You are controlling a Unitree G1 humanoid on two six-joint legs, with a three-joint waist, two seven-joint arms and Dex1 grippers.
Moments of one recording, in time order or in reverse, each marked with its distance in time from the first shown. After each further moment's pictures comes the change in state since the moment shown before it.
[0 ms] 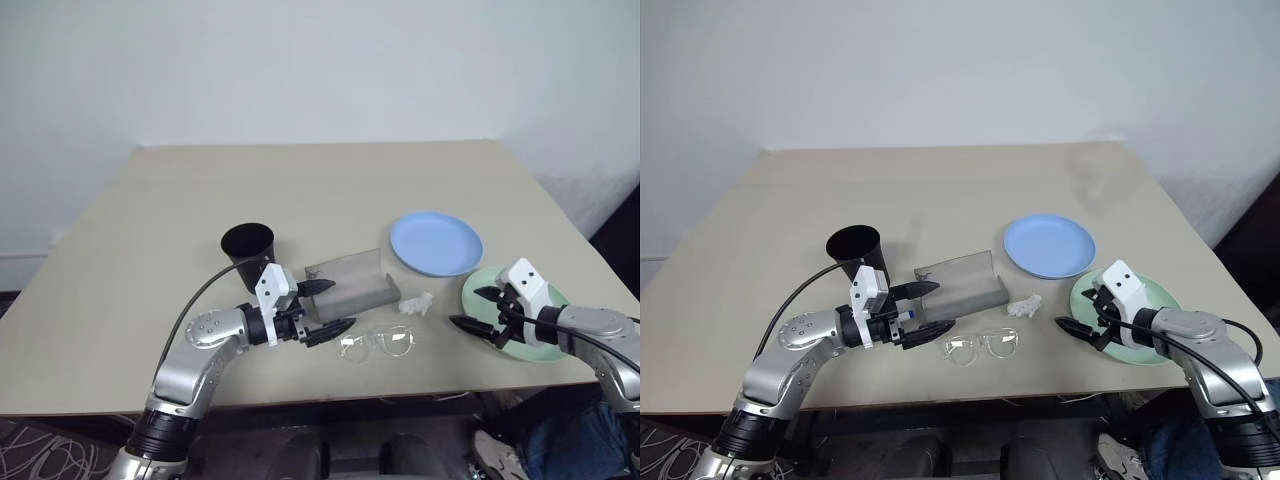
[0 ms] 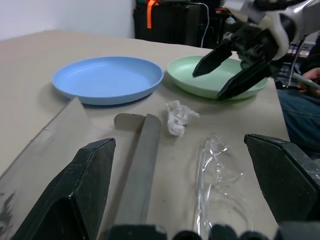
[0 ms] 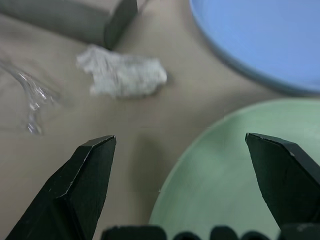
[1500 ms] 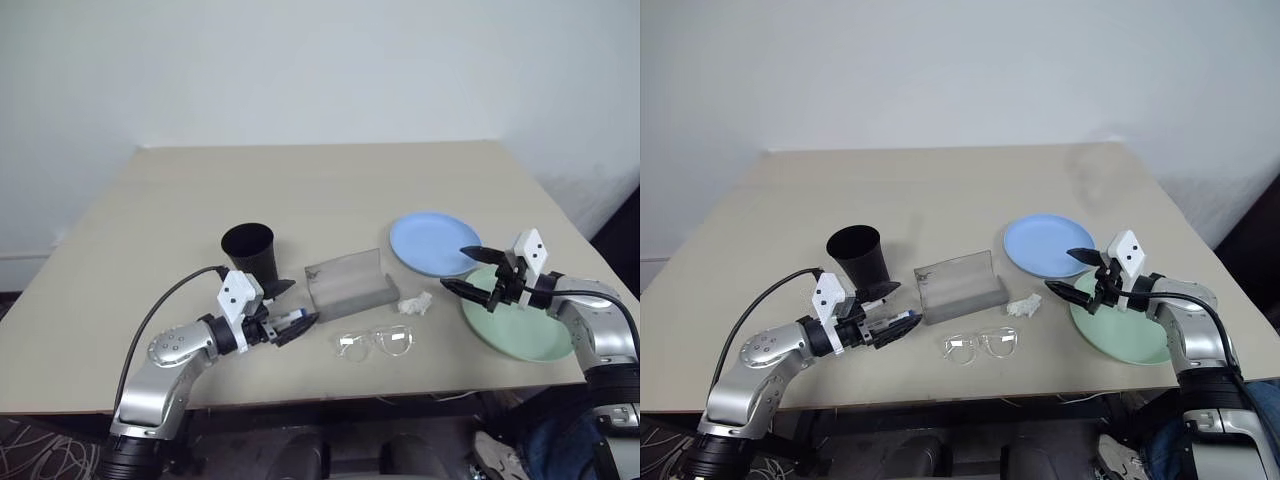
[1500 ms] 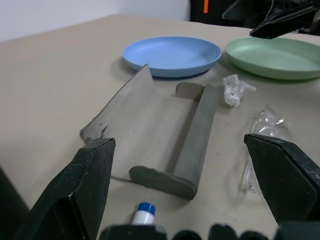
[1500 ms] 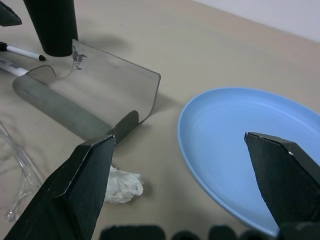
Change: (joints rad) left arm 0.123 0.061 0.139 -0.036 0.014 -0.029 0.087; right arm -0.230 0.124 -0.067 0.445 0.040 -0.572 0.268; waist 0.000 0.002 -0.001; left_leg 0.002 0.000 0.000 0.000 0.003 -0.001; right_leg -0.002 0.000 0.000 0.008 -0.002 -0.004
